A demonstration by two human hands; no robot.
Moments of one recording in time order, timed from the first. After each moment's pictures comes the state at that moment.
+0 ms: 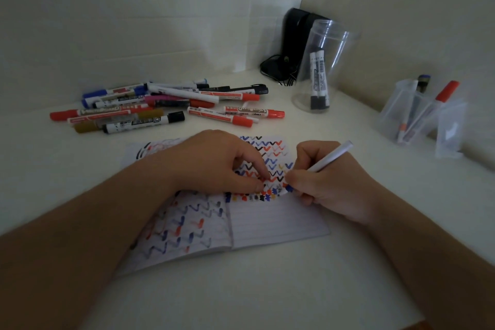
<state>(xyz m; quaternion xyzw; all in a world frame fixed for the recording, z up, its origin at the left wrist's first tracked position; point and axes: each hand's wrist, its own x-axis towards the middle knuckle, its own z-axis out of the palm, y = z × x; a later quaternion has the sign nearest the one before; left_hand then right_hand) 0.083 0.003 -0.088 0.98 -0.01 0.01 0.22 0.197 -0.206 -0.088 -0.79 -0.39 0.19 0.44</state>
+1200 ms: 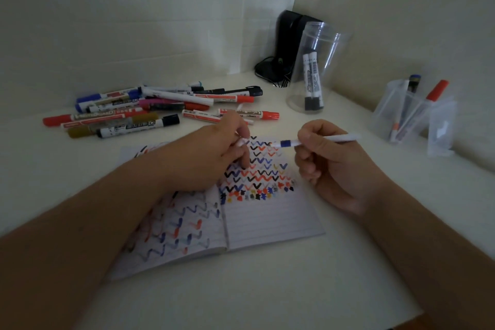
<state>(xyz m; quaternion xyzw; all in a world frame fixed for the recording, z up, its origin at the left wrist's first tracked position) 0.074 -0.003 -0.075 0.95 0.05 0.04 0.32 0.215 -0.205 -0.088 -0.54 -0.28 0.34 0.72</state>
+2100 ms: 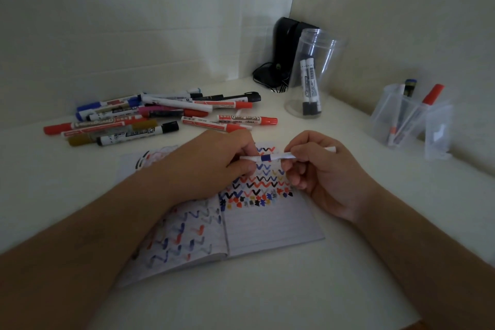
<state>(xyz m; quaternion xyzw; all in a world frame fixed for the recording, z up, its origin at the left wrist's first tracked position) 0.076 -0.011 -0.077 0.97 0.04 0.09 0.23 0.212 -0.198 -0.094 -0.58 -0.29 0.32 0.69</state>
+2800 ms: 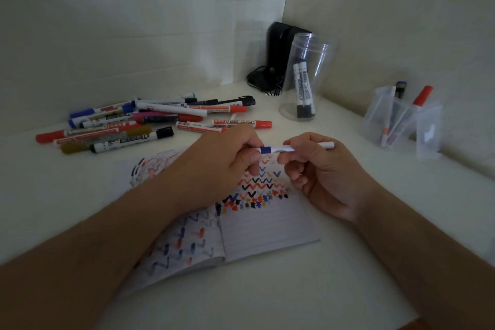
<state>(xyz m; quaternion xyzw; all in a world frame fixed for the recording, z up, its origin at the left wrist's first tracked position) 0.079 -0.027 -0.075 0.94 0.00 0.19 0.29 0.212 -0.204 -0.085 -0.56 -0.26 0.34 0.71</state>
